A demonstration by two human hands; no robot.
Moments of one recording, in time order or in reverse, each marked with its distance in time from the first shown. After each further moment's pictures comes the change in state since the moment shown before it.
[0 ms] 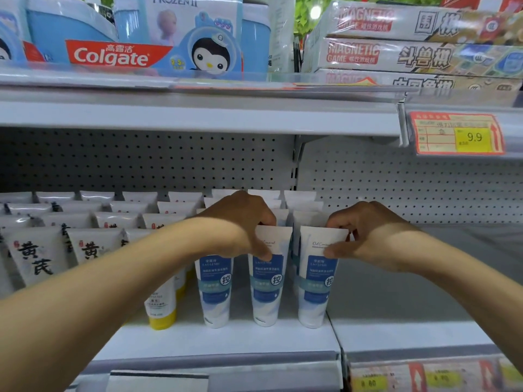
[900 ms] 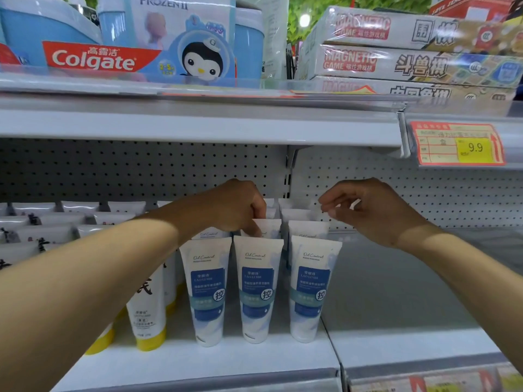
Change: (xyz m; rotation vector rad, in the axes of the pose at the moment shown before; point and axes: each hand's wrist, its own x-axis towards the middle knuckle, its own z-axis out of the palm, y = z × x) left_hand 0.046 -0.022 -0.013 -0.067 -0.066 0.047; right_hand 0.030 0.024 -0.010 0.207 0.297 -0.075
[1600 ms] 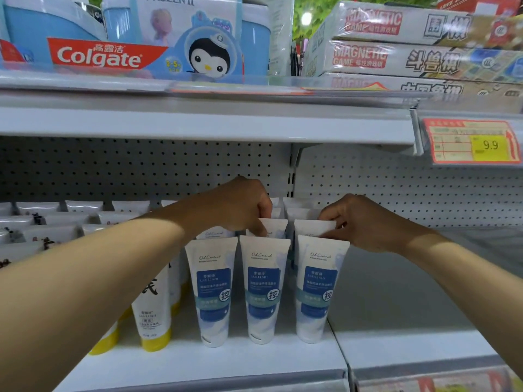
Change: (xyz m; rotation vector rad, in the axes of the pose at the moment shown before) left_hand 0.003 -0.001 0.000 0.045 0.014 0.008; right_hand 0.008 0.002 0.017 -0.022 -0.296 -0.004
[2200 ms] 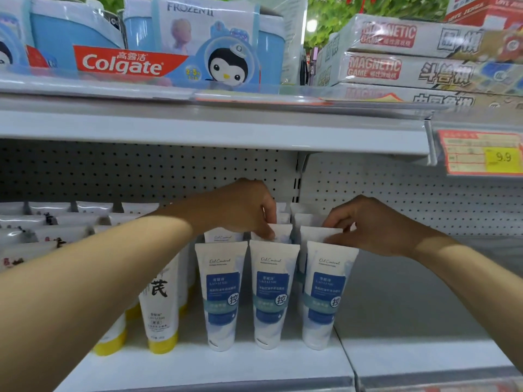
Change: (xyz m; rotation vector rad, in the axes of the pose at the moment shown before) left_hand -0.008 -0.007 -0.007 -0.047 0.023 -0.009; right_hand 0.000 -0.007 -0.006 -0.018 -0.001 -0.011
